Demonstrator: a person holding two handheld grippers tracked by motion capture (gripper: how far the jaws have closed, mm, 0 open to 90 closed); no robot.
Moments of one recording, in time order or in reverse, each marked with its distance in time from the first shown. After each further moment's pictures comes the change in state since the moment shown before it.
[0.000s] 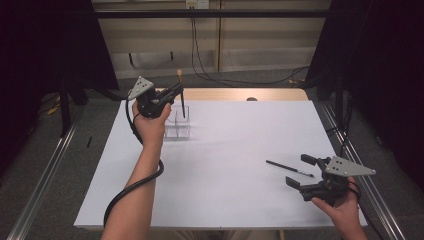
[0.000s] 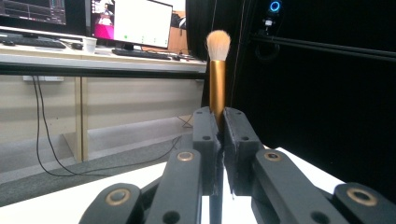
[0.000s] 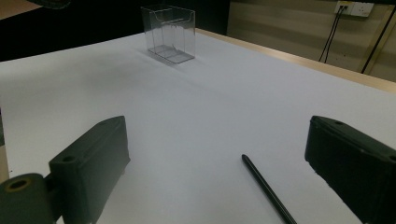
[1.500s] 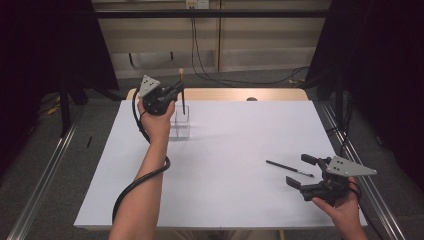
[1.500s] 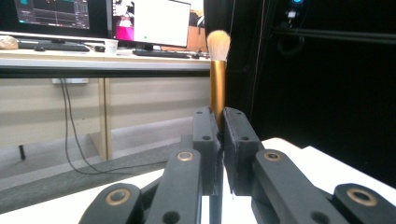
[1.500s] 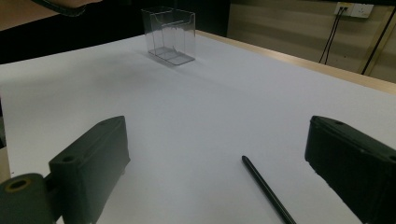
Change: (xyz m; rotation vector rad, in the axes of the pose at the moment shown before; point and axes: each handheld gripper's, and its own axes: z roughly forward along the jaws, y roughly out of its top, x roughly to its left) left arm 0.005 -0.011 0.020 0.014 0.091 0.040; right arm 0.000 0.000 -0.001 -0.006 -0.001 0.002
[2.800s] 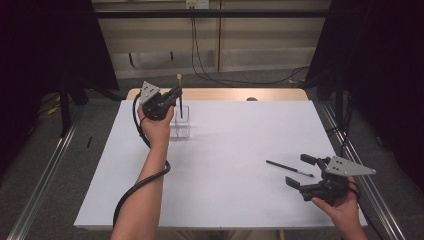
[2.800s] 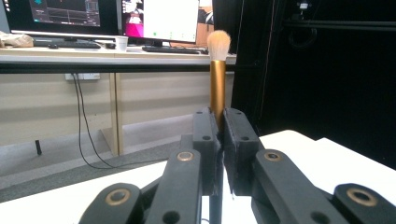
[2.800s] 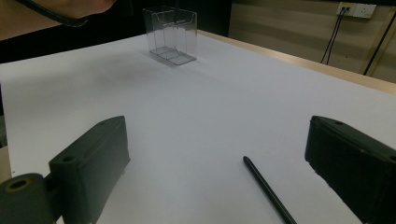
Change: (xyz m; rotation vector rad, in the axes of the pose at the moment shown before) left arm 0.006 -0.019 -0.003 0.001 0.030 0.018; right arm 0.000 0.000 0.001 0.000 0.006 -0.002
